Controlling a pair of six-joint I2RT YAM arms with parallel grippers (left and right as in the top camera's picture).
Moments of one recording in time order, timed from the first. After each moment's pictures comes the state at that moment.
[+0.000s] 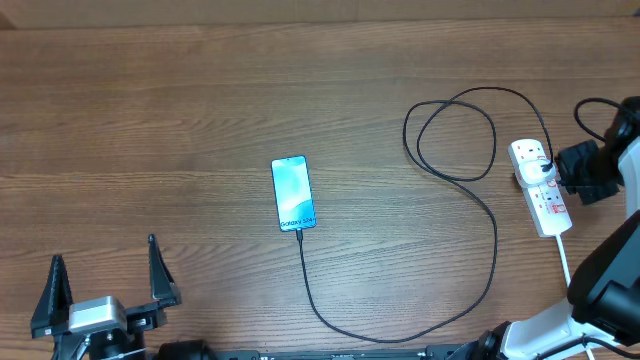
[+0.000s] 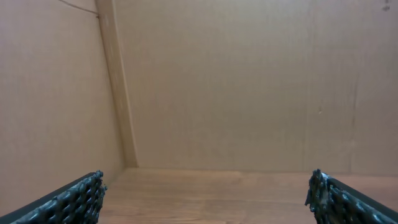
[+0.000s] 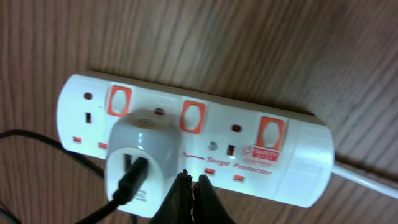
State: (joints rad) left arm 0.07 0.02 0.74 -0.55 -0.14 0.08; right arm -0.51 1.81 1.36 -0.96 -0.05 0.71
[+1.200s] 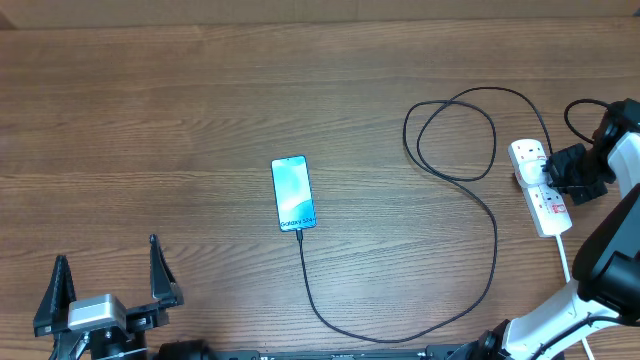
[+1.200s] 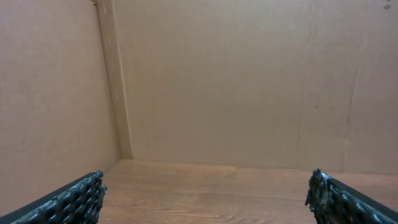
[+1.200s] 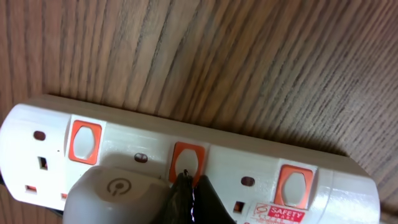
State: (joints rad) left arm 0.07 0.02 0.74 -0.58 -0.14 0.06; right arm -0.52 1.94 1.36 -0.88 -0.04 0.70
